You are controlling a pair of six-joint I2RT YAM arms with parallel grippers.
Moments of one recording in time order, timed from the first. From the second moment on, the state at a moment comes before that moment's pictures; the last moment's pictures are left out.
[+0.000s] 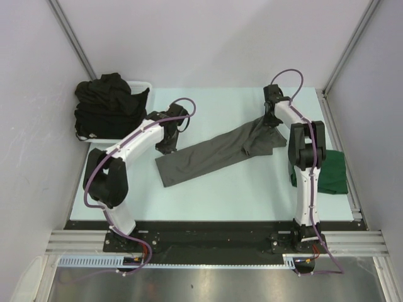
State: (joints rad) left arm -0.48 1.76 1.43 -0.96 -0.34 -0.27; right arm 0.14 2.31 1.87 -0.62 0.33 0.18
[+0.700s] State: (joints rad) left arm -0.48 1.73 1.43 -1.01 -0.36 -0.31; right arm 0.18 2.59 2.34 -0.67 0.17 0.19
